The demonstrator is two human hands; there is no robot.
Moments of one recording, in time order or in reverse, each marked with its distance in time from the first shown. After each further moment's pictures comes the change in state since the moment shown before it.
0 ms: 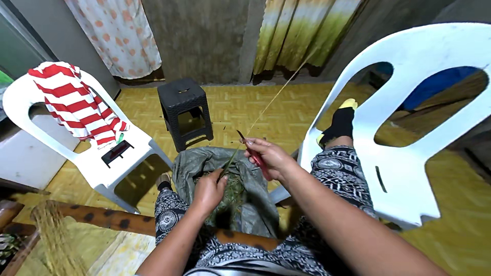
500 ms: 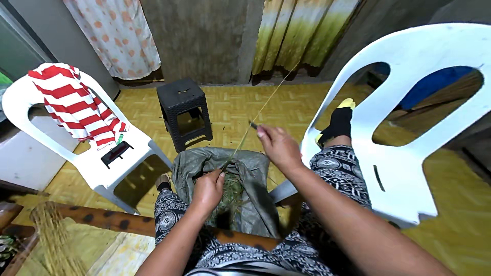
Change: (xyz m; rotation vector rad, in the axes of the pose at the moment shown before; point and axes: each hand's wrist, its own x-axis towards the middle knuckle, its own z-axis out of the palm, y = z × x) left_hand -0.005 0.009 -0.004 0.019 0.059 0.037; right_hand 0.006 -0.002 -0.031 -1.066 0.346 -0.567
